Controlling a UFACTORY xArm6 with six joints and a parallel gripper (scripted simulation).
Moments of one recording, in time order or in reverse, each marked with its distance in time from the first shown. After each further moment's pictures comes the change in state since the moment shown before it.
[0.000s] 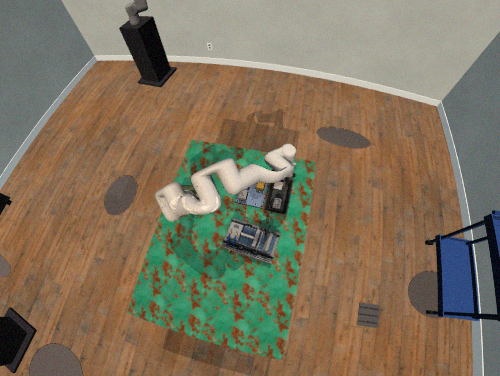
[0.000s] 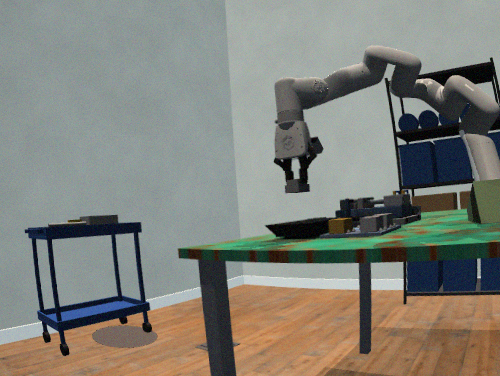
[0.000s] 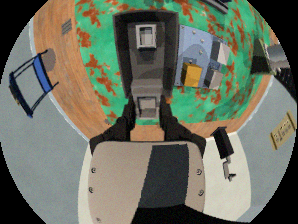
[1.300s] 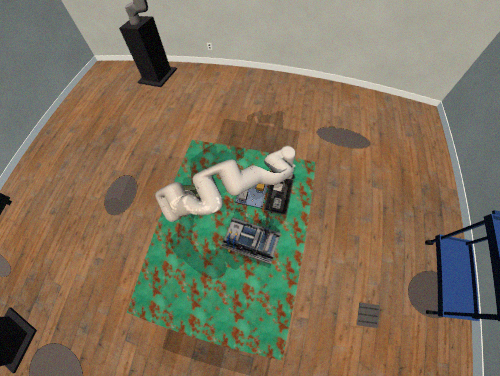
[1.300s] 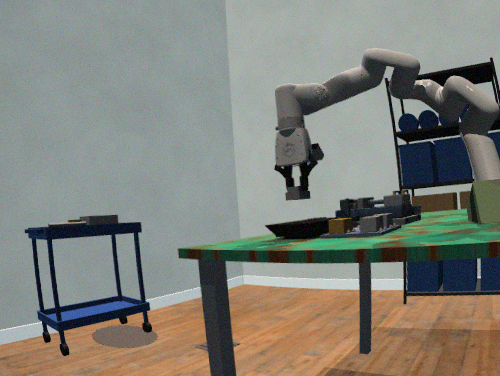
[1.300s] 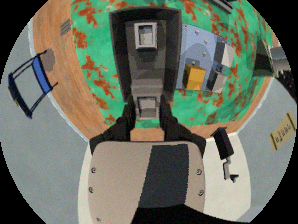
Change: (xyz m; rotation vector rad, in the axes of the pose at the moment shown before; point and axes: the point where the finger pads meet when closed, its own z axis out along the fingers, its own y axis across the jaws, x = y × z) arm -0.001 0.000 0.020 -0.001 0.001 -0.001
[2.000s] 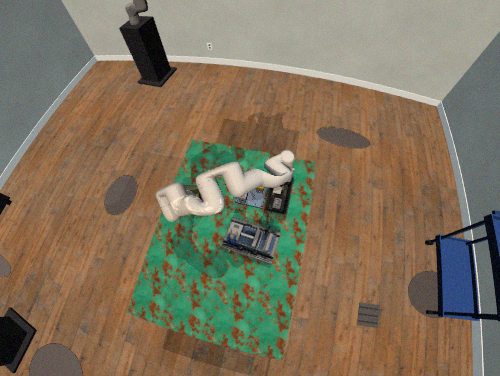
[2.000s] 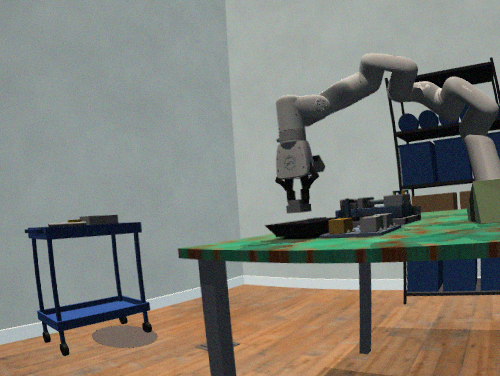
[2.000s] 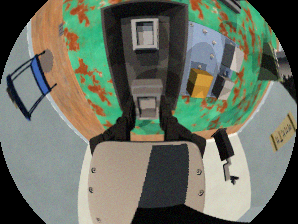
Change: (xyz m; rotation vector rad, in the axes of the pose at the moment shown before) arm 0.000 0.000 0.035 -0.001 0.000 0.000
